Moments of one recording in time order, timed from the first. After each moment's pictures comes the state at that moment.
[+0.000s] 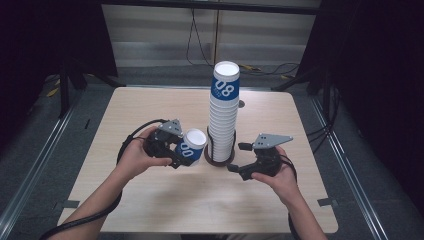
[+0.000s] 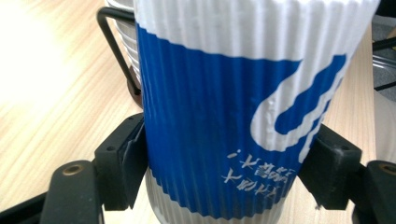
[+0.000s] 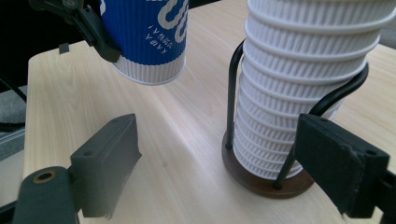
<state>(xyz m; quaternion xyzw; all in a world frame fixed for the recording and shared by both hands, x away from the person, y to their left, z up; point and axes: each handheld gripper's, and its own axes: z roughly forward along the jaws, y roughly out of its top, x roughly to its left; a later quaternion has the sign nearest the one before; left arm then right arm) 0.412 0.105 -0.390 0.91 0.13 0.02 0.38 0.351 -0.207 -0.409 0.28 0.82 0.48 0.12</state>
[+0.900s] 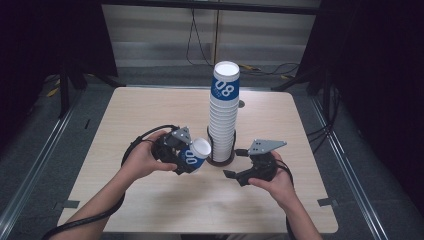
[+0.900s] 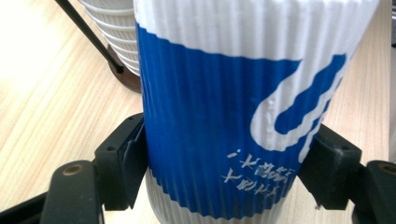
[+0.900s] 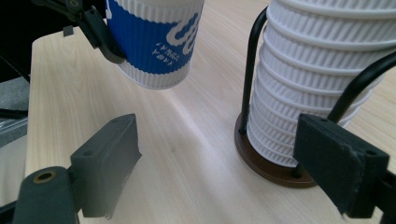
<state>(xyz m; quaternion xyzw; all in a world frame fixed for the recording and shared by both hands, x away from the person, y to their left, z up) 0.406 0.085 -0.399 0.94 0.11 0.01 0.32 0.347 -0.201 -0.425 0.27 0.83 0.47 0.11</state>
